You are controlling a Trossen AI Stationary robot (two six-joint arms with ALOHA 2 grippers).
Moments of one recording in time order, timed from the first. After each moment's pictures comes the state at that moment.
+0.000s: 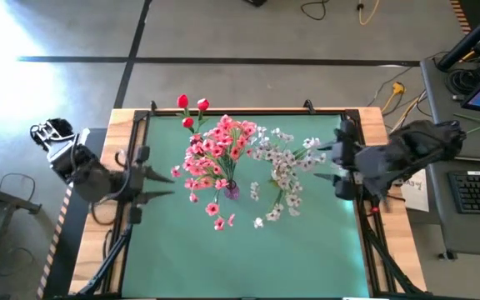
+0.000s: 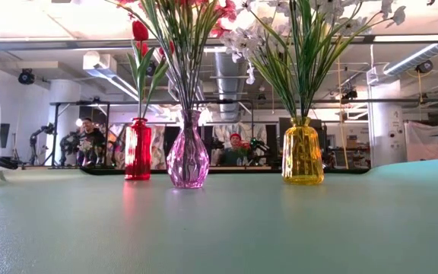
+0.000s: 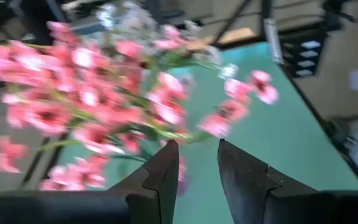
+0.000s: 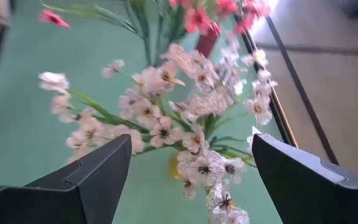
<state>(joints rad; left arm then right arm) -0.71 0.94 1.29 -0.91 -0.67 -0.17 0.40 1.26 1.81 -1.40 0.50 0.29</state>
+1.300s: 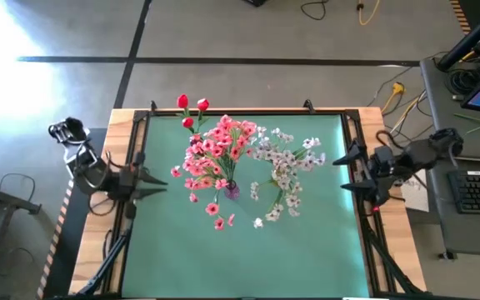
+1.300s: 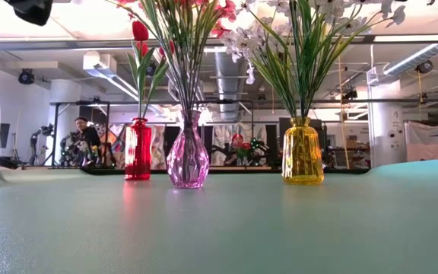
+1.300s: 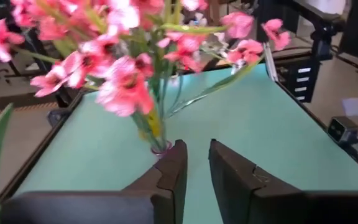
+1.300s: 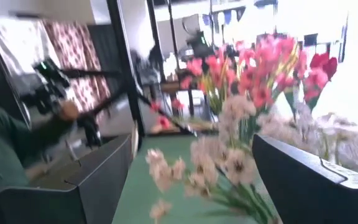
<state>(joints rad) -0.83 0.40 0.63 -0.56 -0.78 -0.13 0.47 0.40 0.71 -0.31 0.29 0.14</state>
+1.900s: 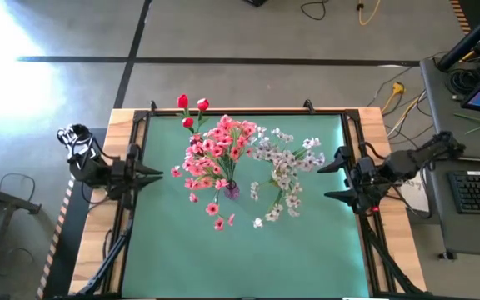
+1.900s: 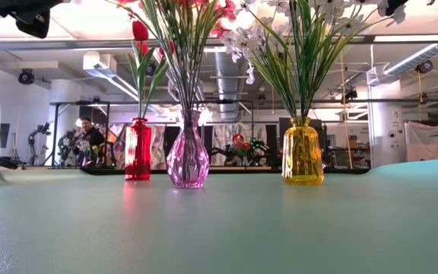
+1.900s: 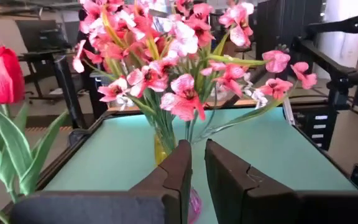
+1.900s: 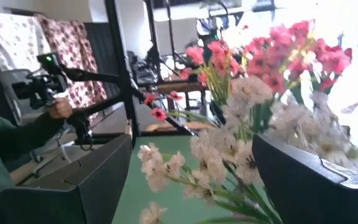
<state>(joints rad) -0.82 0.14 0.48 -0.39 -0.85 -0.01 0.42 0.50 0.53 -0.03 0.27 0.10</state>
